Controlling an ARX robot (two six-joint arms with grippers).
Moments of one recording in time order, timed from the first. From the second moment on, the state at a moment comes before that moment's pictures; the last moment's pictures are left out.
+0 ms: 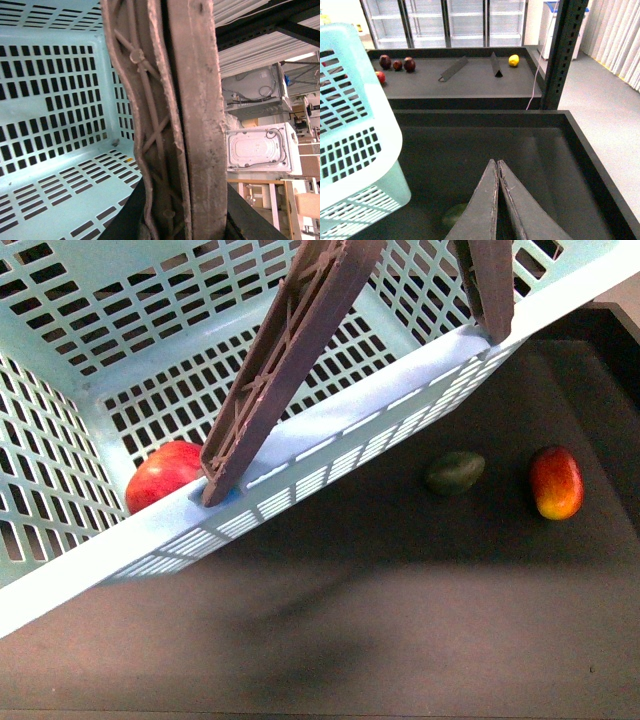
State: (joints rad) left arm -0.51 1.35 1.02 -0.06 0.08 -0.97; right arm 0.12 0.91 0.22 0.68 0.11 0.00
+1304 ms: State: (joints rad) left arm -0.51 1.35 1.02 -0.06 0.08 -0.97; right arm 0.00 0.26 0.02 0.26 0.00 0.00
